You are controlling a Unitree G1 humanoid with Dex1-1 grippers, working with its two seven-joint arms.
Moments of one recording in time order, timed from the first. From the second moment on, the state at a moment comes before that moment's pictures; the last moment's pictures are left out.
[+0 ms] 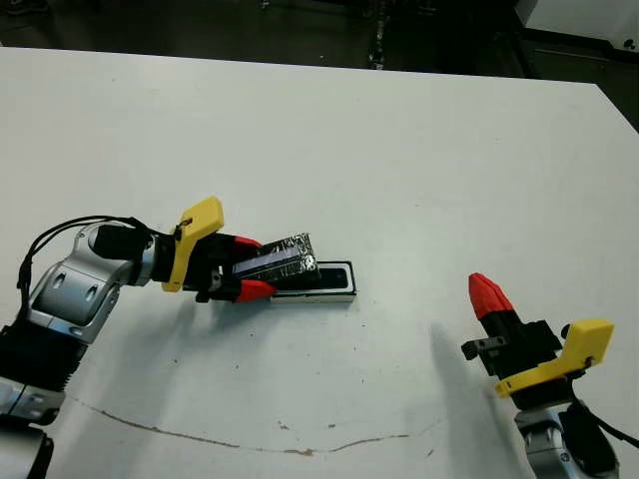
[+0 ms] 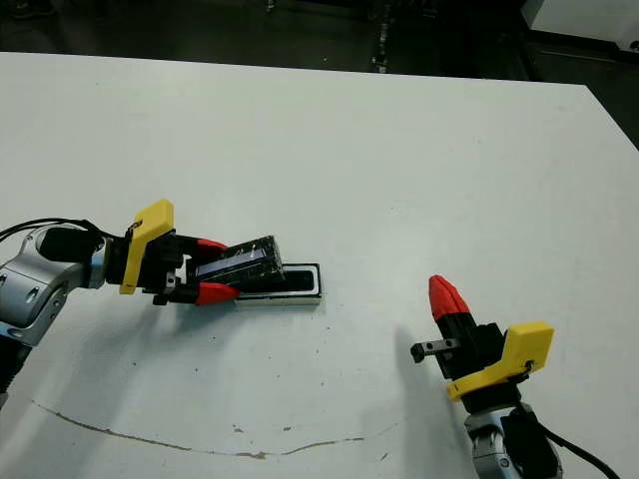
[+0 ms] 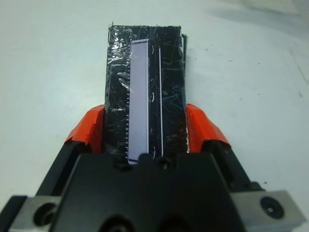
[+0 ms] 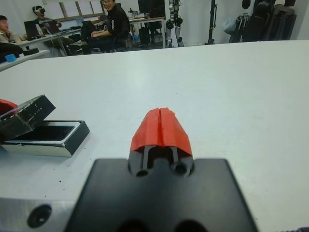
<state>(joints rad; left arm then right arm) -0.48 0.68 -0.26 0.12 -0.27 0.38 -1.22 0.37 -0.17 -0.08 -0.45 0.37 0.09 0.30</state>
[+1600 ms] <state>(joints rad) -0.56 0.57 -0.36 0.25 -0.20 0.28 -1.25 0.38 -0.17 -0.08 -0.46 0.37 0.09 0.28</state>
